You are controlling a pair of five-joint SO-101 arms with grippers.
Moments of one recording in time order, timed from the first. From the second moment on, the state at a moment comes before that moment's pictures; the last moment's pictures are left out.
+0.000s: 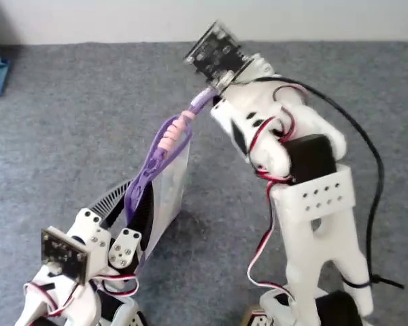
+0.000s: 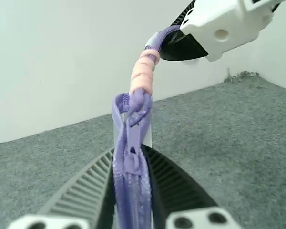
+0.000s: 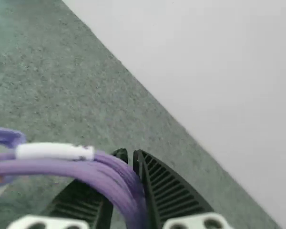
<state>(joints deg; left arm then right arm) 22.1 -103.7 59.7 67.1 3.8 -19.6 -20.7 -9.8 66.8 33.0</state>
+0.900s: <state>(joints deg) 22.1 -103.8 59.5 67.6 3.9 -25.8 -27.7 -9.8 97.9 26.5</state>
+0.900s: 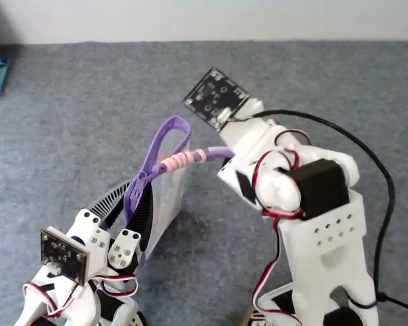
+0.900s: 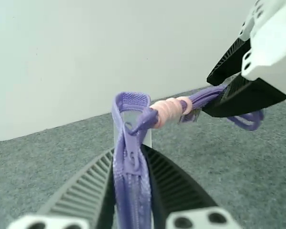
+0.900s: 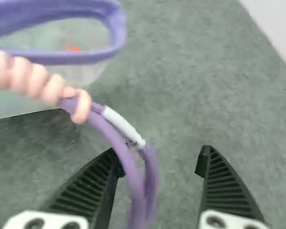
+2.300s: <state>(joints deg) 17.9 -103.3 62.7 70.3 -0.9 -53.8 -30.1 -9.9 97.1 1.0</state>
